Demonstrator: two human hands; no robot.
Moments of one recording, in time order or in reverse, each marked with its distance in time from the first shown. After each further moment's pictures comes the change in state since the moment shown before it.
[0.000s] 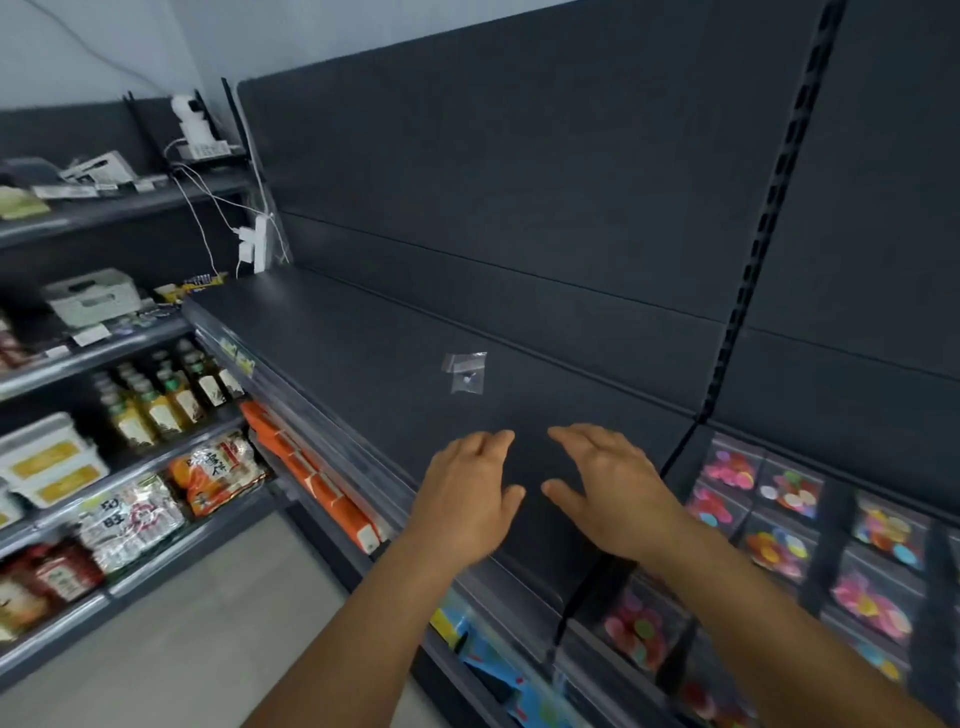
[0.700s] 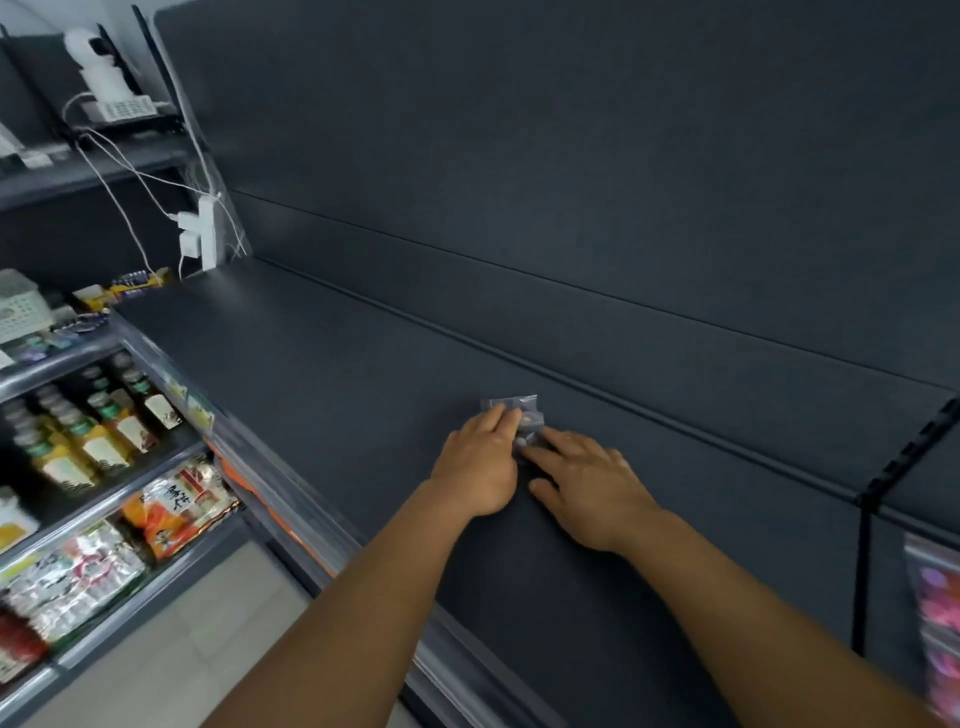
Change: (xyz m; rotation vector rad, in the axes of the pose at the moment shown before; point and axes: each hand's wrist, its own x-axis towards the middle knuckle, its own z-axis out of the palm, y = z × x) left_hand 0.203 -0.142 0.024 0.022 -0.255 0.039; right_hand 0.207 -0.018 0.062 -0.093 -0.165 0.055
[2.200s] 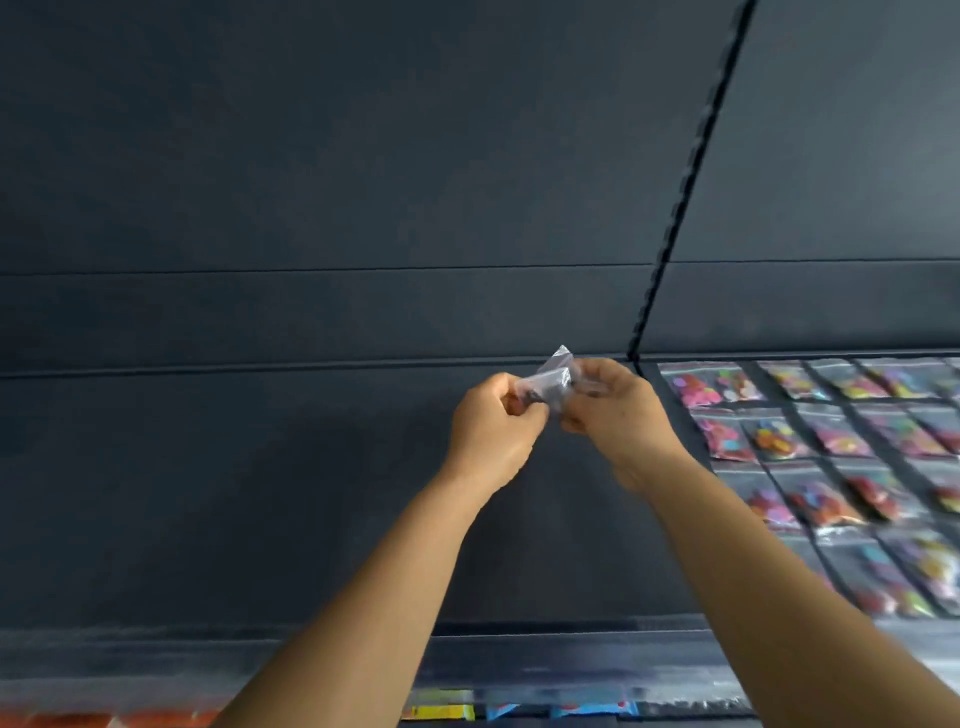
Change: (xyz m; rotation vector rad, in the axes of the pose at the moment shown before) left_hand -0.031 0.084 -0.011 -0.929 -0.172 0.343; right_hand -0.096 -0.011 -0.025 1.206 0.925 0.766
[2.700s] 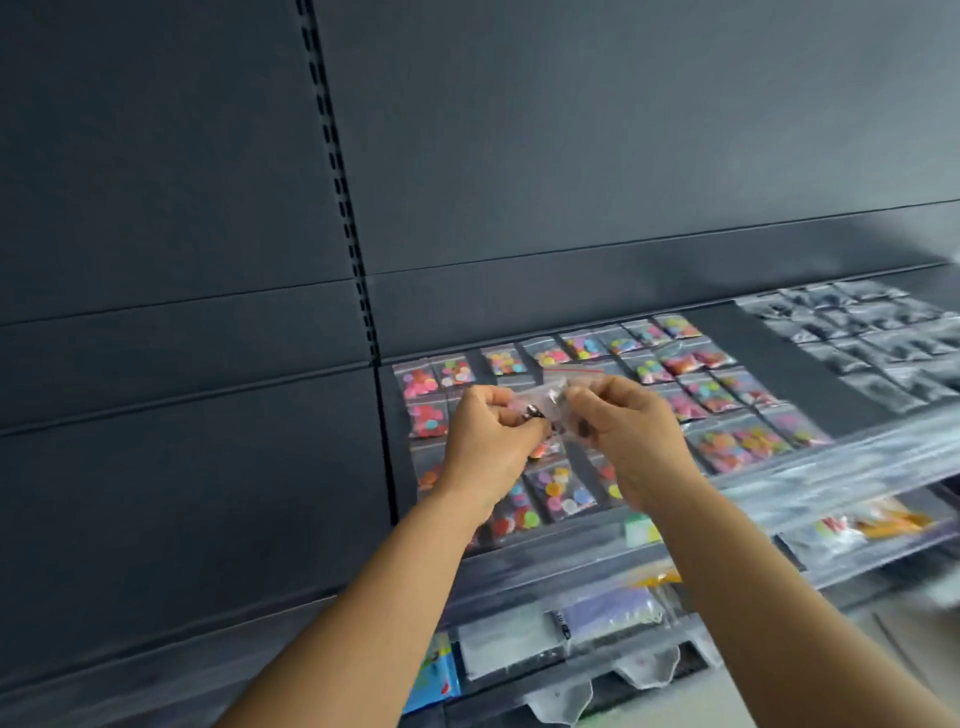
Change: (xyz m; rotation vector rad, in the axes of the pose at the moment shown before) left_hand -0.087 0.107 0.247 -0.201 -0.216 0.000; right_hand -0.090 0.018 -0.277 0.110 0.331 -0.073
